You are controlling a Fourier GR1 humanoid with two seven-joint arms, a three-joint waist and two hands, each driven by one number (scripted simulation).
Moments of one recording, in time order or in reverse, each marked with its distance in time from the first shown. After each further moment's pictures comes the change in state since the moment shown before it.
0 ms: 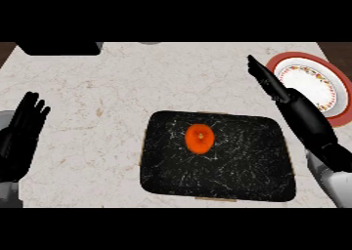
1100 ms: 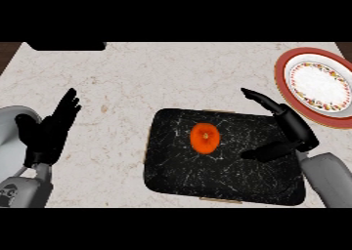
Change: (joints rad) left arm -0.136 -0.058 -0.112 0.143 -0.158 0.007 0.123; right arm 0.045 0.075 -0.052 0.420 0.113 0.091 -0.364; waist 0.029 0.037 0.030
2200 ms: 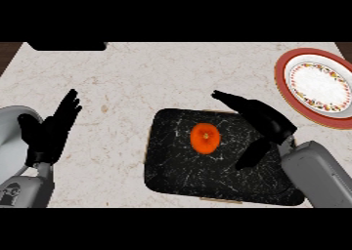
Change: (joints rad) left arm -0.003 -0.051 0.063 0.033 -0.059 -0.064 -0.008; right arm -0.114 0.008 0.136 -0.176 0.342 0.190 0.498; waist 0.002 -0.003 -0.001
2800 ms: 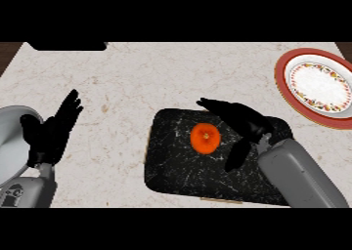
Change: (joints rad) left arm 0.006 -0.039 0.032 -0.016 -0.047 -0.024 0.015; right arm -0.040 0.126 0.008 0.064 0.168 0.118 0.096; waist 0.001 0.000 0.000
